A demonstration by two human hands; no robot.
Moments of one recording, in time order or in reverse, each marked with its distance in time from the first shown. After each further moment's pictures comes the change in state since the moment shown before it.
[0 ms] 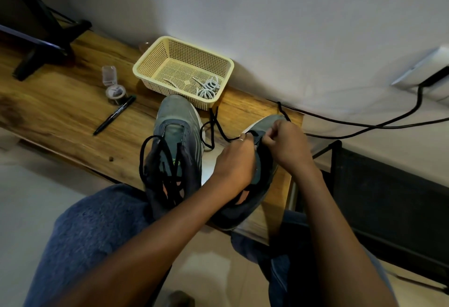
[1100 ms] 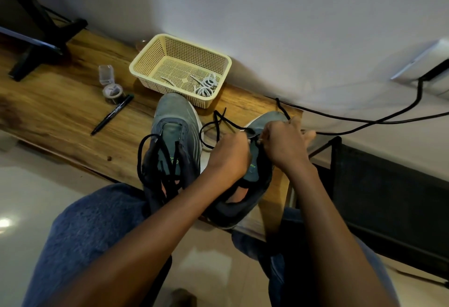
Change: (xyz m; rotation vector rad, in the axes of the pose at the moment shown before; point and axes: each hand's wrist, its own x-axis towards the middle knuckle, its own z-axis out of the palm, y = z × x) left_hand 0.008 -0.005 -0.005 -0.026 -0.037 -0.092; right_hand 0.000 -0.003 0.003 -0.183 -0.111 -0.009
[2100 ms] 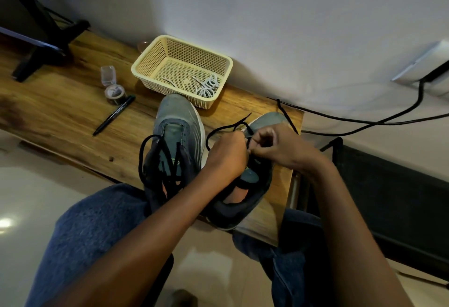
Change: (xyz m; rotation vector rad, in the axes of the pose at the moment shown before) left_hand -0.001 -0.001 -0.008 0.021 -0.009 -0.019; right_hand -0.011 0.008 -0.026 0.509 -0.393 -0.234
